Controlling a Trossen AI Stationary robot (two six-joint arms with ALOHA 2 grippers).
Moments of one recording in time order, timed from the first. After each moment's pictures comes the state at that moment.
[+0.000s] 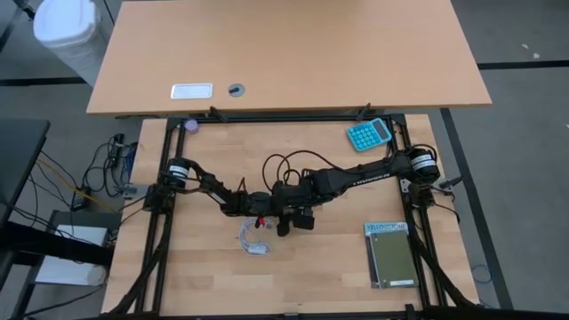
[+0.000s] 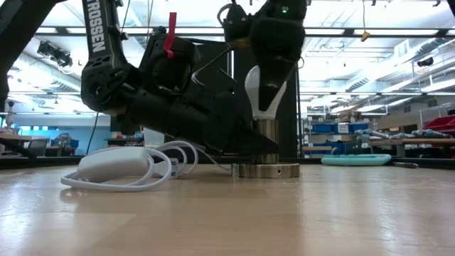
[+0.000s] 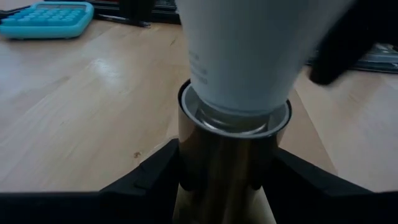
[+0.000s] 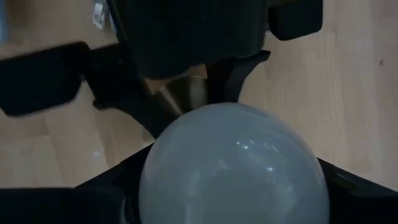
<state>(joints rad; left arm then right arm) -0.09 2.12 0.79 1.06 -0.20 -0.14 0.15 1.94 1.62 -1.01 0.21 0.29</state>
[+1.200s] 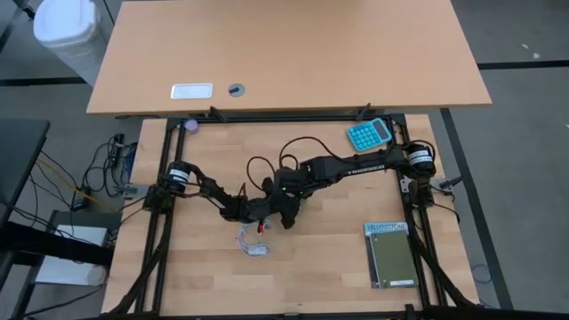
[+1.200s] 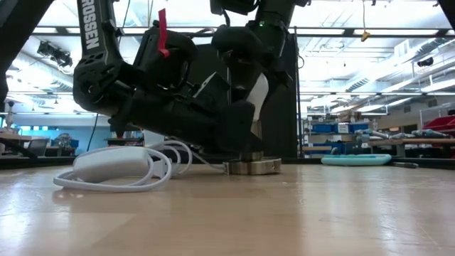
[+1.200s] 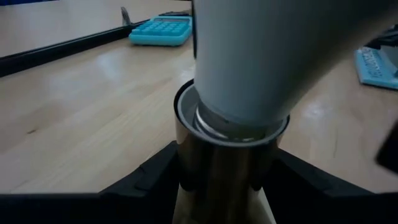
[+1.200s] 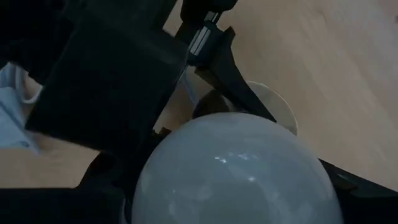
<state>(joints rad) -0.15 2.13 0.80 1.07 -0.62 -0.21 0.04 1.95 1.62 -0.90 0.11 0.59</state>
